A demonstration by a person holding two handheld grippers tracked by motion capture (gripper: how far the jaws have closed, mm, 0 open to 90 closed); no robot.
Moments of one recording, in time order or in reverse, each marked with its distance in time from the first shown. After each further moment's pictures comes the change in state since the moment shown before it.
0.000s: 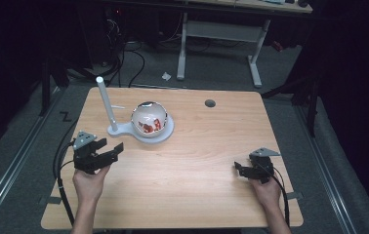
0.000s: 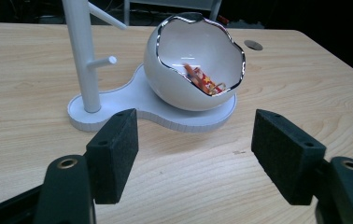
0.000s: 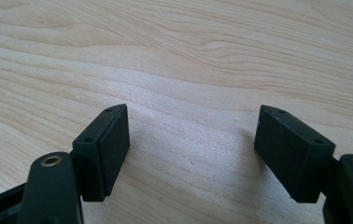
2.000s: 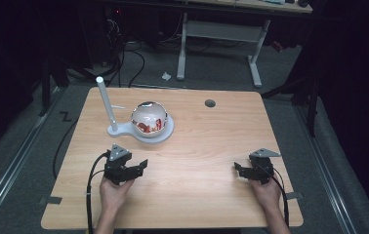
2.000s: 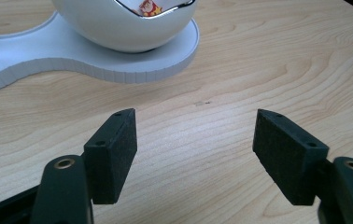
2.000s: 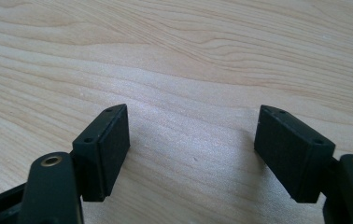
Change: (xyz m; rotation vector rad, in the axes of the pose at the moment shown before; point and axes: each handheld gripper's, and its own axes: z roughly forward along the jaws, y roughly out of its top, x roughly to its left) left arm -0.042 -0.048 0.055 0.137 -0.076 0.073; right arm 0.002 -0.001 -0.001 0.001 -0.003 0.003
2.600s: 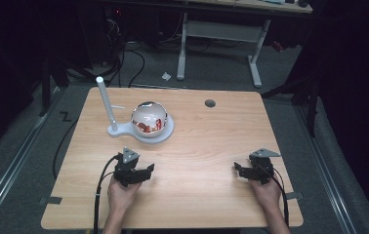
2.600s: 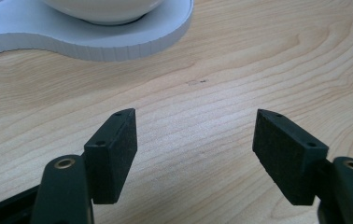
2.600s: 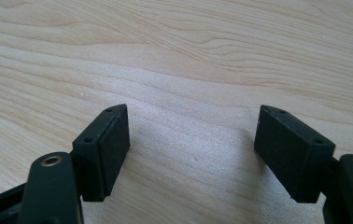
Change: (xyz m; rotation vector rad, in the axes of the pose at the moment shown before) left arm -0.015 -0.011 0.028 0.063 0.041 0.068; right arm 0.000 0.000 0.000 0.000 -0.001 0.000
